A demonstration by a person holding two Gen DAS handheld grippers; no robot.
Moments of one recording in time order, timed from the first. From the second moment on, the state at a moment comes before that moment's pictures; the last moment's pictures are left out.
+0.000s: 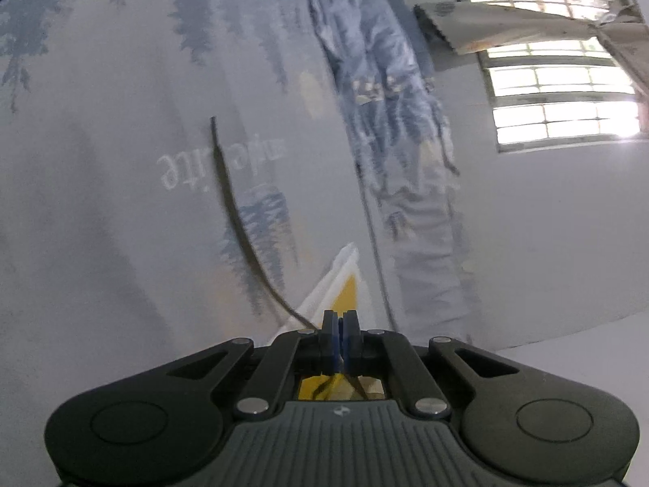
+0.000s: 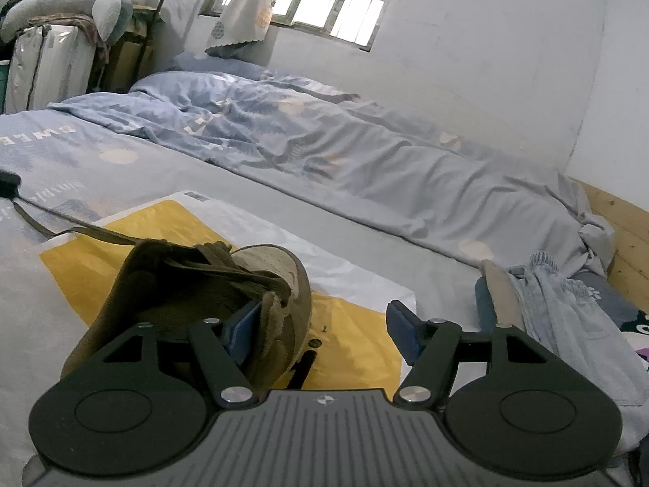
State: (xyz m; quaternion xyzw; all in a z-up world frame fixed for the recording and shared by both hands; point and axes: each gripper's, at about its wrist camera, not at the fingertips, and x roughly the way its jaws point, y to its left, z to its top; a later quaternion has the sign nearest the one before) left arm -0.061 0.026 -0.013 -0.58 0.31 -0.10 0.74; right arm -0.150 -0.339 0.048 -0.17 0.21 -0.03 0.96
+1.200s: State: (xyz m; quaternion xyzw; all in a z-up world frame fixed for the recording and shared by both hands) left arm 0.014 0.024 -0.033 -0.52 0.31 0.01 0.80; right arm -0.160 -0.345 0.067 -0.12 0.18 -0.01 0.98
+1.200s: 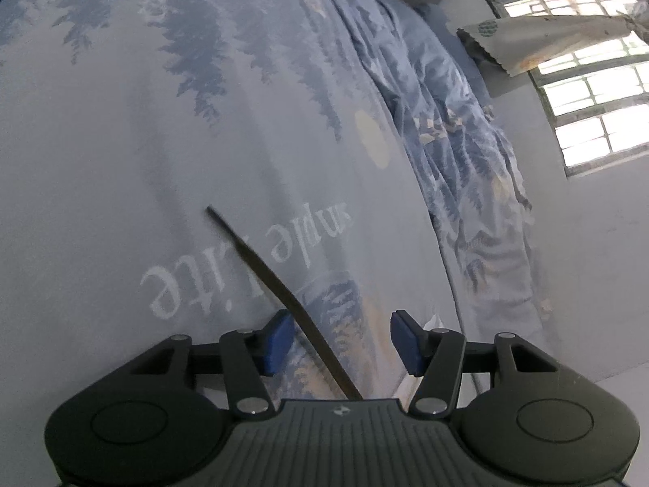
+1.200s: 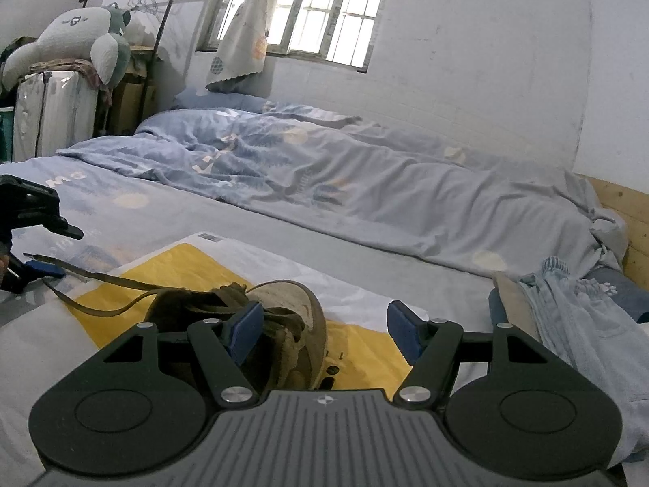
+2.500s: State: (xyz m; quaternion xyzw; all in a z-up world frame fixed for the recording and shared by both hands) left arm -0.063 -0.192 0.063 0.06 0.12 -0.35 0.93; right arm -0.098 -0.386 0.139 0.09 0.10 0.18 0.97
